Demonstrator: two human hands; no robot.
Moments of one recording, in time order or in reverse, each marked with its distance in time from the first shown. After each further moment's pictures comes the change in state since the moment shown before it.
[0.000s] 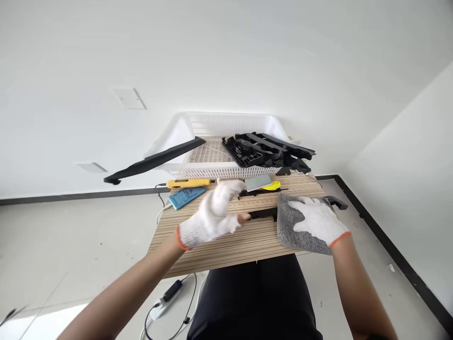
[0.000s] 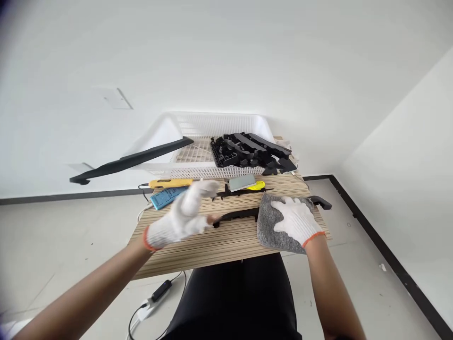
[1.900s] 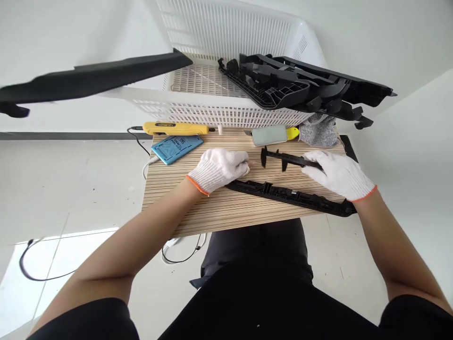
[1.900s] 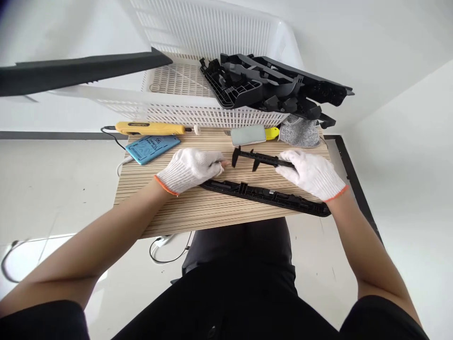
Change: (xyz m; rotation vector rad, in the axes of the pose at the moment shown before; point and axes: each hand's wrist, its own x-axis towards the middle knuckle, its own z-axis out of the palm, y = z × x) left_hand 0.012 -0.030 0.031 -0.018 -0.301 0.038; right_hand 0.033 0.003 0.005 -0.209 0.153 -0.274
